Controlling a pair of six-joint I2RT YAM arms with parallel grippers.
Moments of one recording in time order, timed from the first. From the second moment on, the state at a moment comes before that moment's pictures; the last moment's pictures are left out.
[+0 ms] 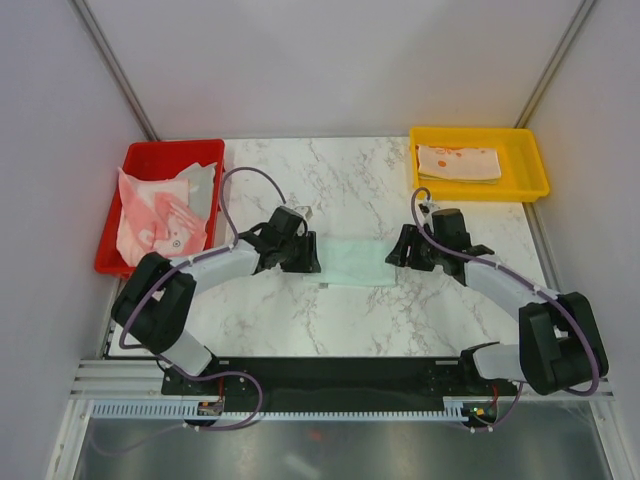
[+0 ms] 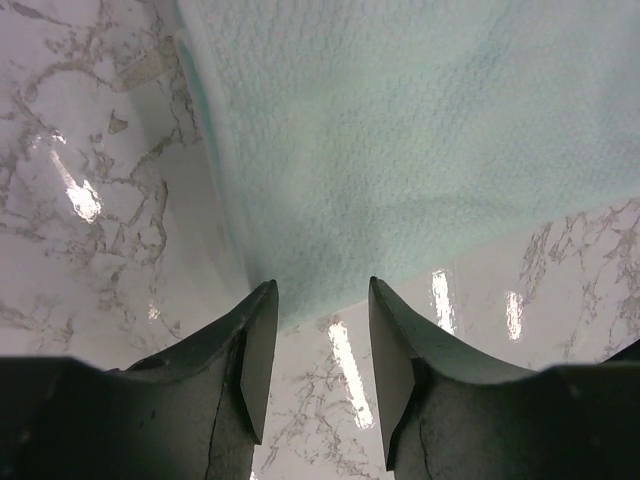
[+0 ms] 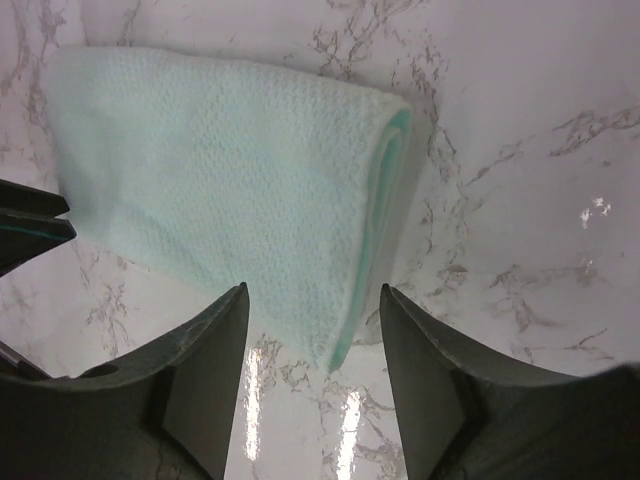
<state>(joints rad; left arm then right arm) -0.62 1.59 0.87 -0.22 0.14 -0.51 0.25 1.32 0.63 -0.13 -0.33 0.45</state>
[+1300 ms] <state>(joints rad) -0.52 1.76 1.17 -0.50 -0.06 -0.59 0.41 1.55 0.79 -0.09 -0.13 0.41</state>
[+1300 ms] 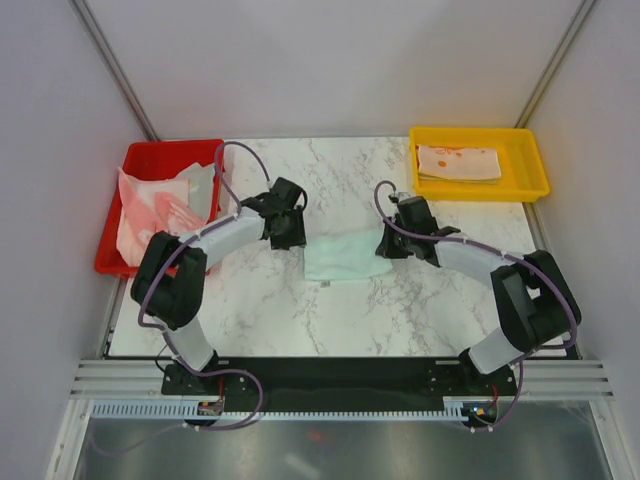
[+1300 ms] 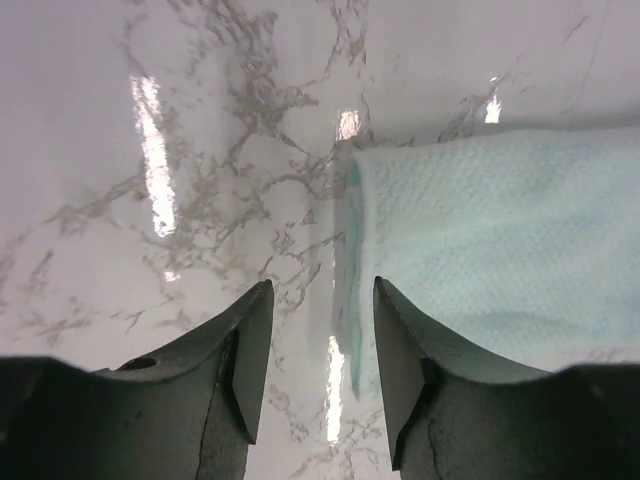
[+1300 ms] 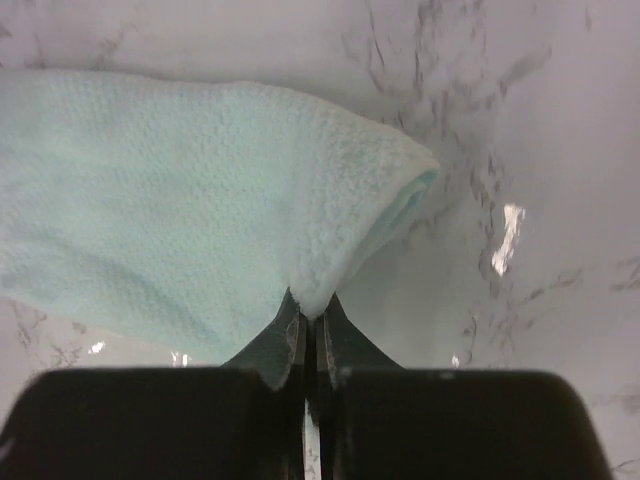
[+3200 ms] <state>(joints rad) -0.49 1.59 1.23 -0.68 -0.07 -0.45 -0.32 2.43 2.35 -0.59 -0.37 0.07</state>
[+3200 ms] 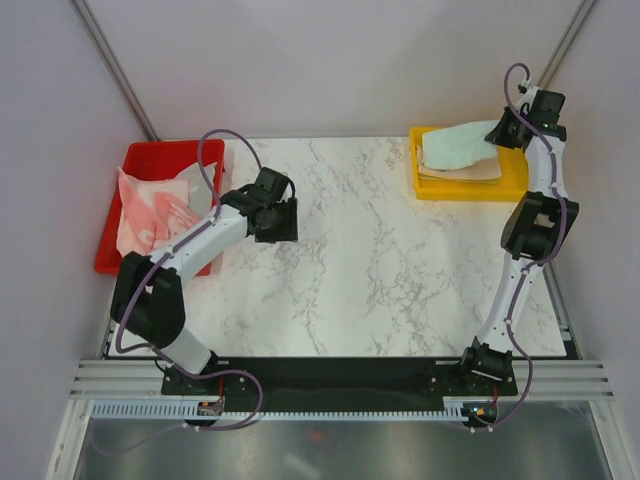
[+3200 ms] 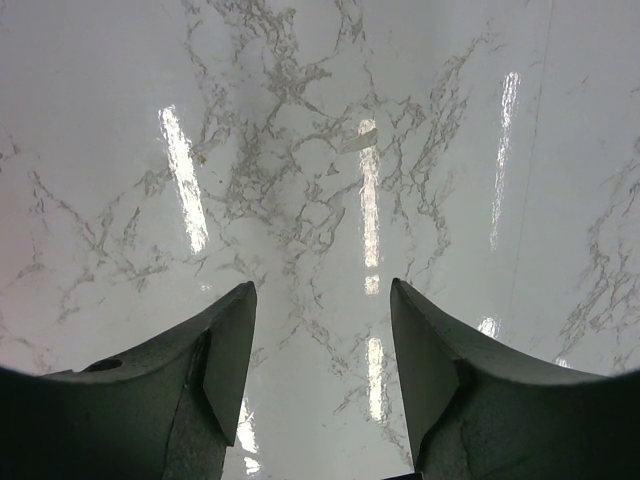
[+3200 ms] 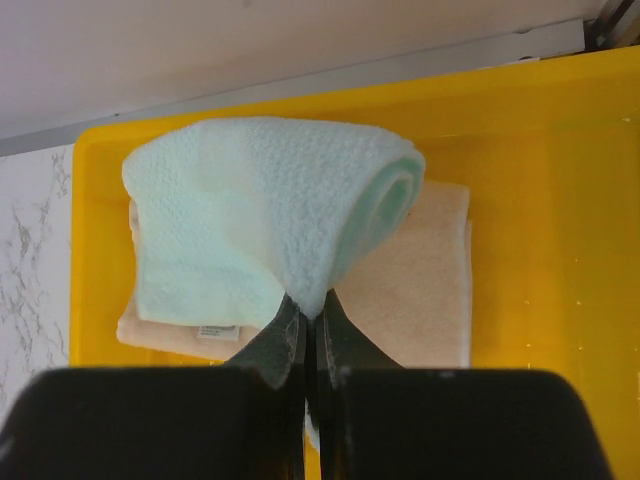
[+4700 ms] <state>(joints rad) -0.50 1.59 1.24 -0.69 -0.02 -0.44 -0.12 2.43 2.02 -0.29 -0.21 -0.05</state>
